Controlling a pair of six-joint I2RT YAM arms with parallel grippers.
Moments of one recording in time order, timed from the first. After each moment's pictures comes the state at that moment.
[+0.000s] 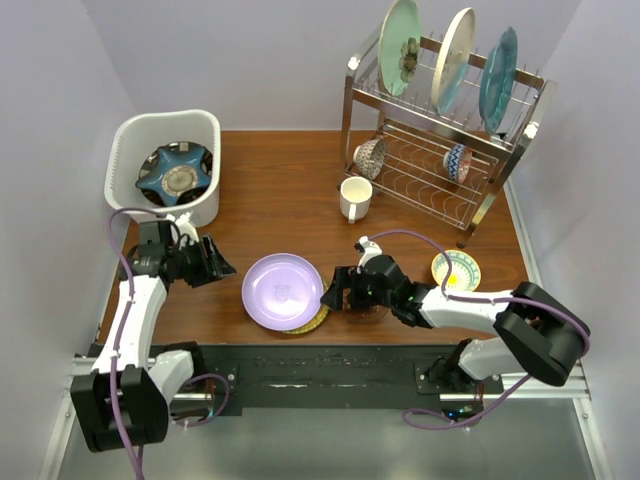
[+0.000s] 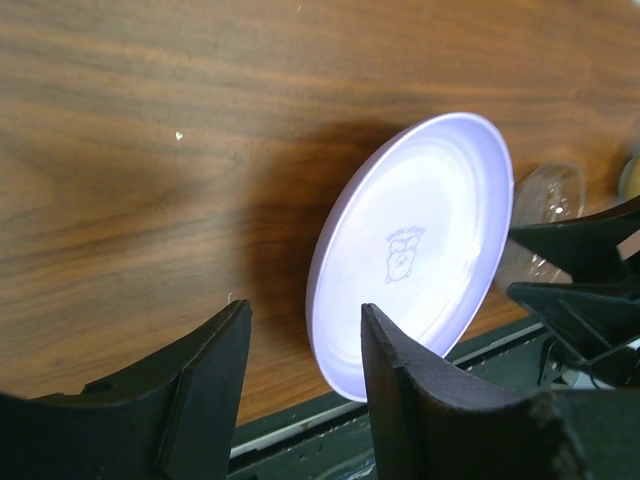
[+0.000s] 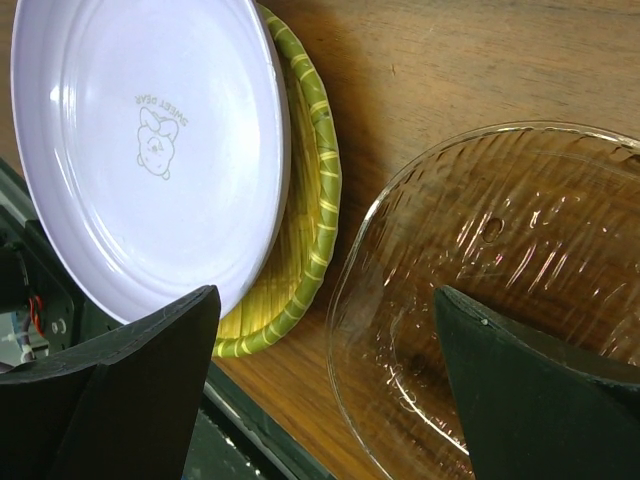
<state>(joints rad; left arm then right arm) 0.15 0.99 0.67 -0.69 0.53 -0.26 0.86 1.35 0.44 0.28 -0.07 0.74</state>
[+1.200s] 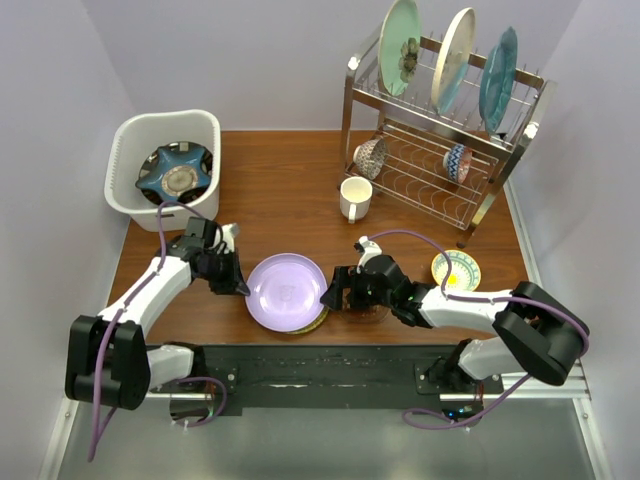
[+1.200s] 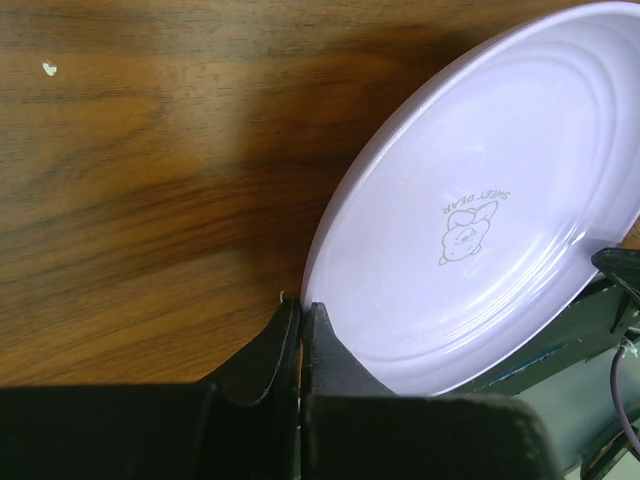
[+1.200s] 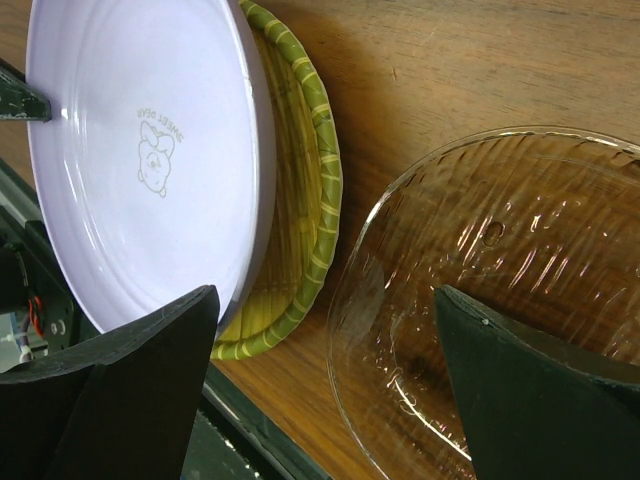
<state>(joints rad) -0.15 1.21 0.67 -0.67 0.38 -0.31 0.86 1.35 0.44 0.28 -0.07 0.74</state>
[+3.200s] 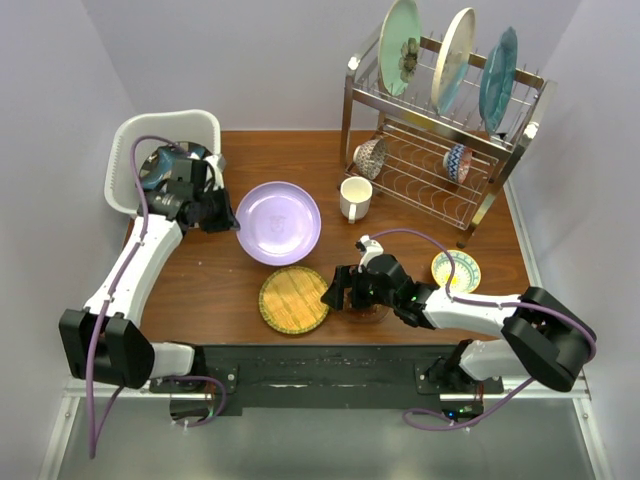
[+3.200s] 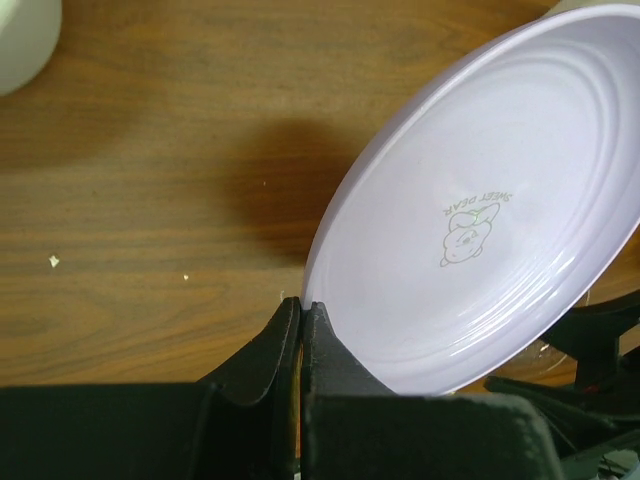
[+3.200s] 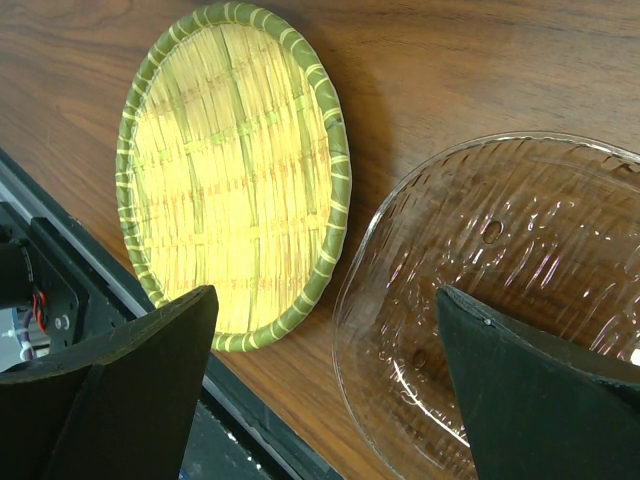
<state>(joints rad) -0.16 1.31 1.19 -0.79 0.17 -0.33 0.86 1.31 0.44 0.25 -0.07 0.72</state>
